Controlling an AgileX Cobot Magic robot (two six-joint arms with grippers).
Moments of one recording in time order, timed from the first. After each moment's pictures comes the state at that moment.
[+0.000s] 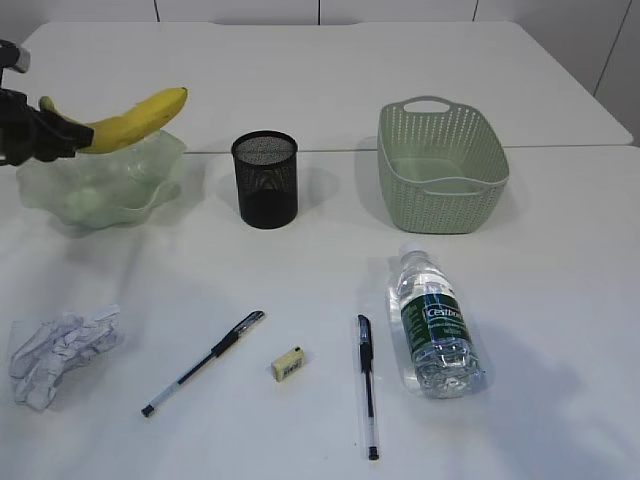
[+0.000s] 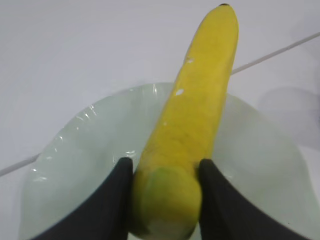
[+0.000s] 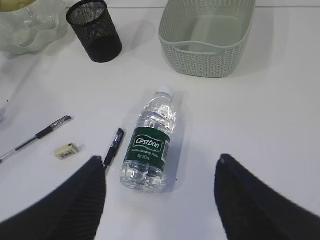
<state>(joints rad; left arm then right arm) 0.15 2.05 -1.31 -1.79 0.46 2.12 0.13 0.74 -0.70 0.30 0.69 -0.17</state>
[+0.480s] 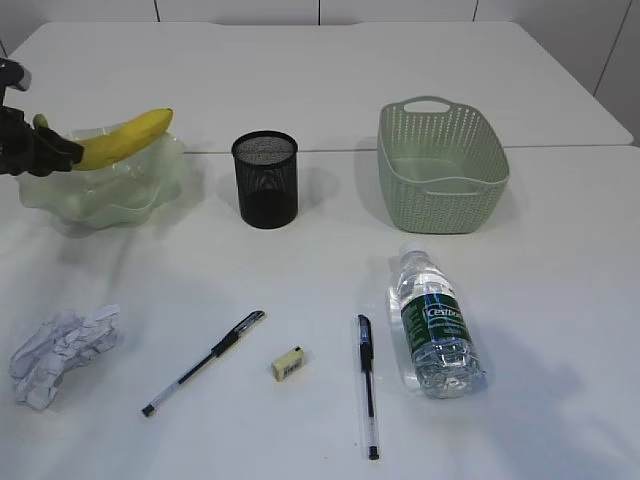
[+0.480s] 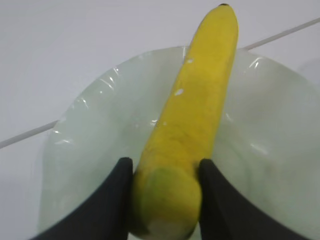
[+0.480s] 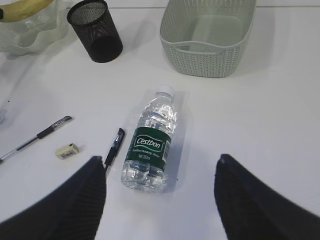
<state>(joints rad) 0.15 2.10 -1.32 -1.79 0.37 2.12 0.13 0.74 -0.70 0.30 0.69 -0.17</state>
